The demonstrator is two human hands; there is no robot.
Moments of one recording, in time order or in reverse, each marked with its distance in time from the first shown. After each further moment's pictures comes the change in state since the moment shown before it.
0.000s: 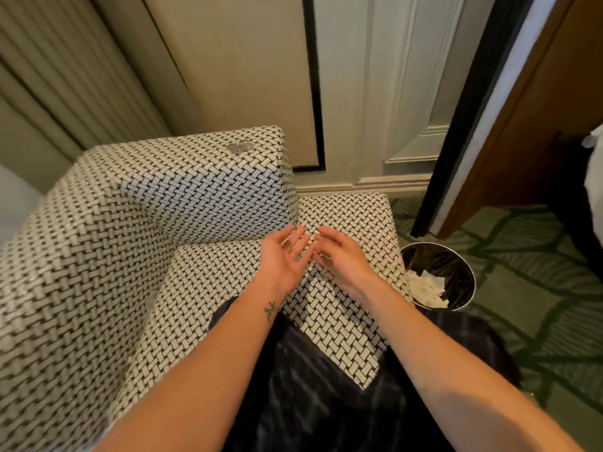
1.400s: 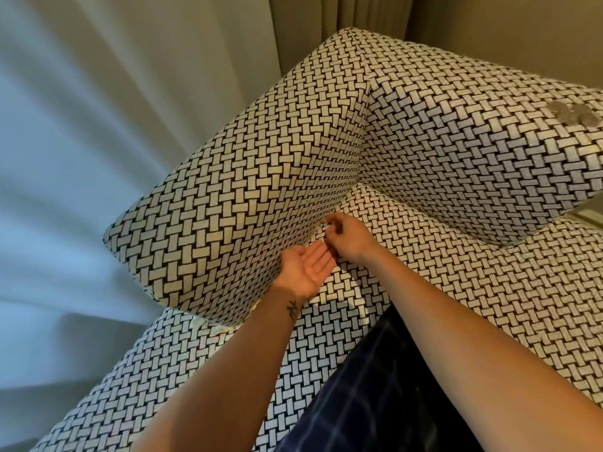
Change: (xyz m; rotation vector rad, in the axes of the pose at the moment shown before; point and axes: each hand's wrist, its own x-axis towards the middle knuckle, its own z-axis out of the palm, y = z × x) left_hand -0.005 0.108 -0.301 -0.477 0.494 -0.043; right_hand 0.085 0.147 0.311 -1.194 -0.634 -0.195
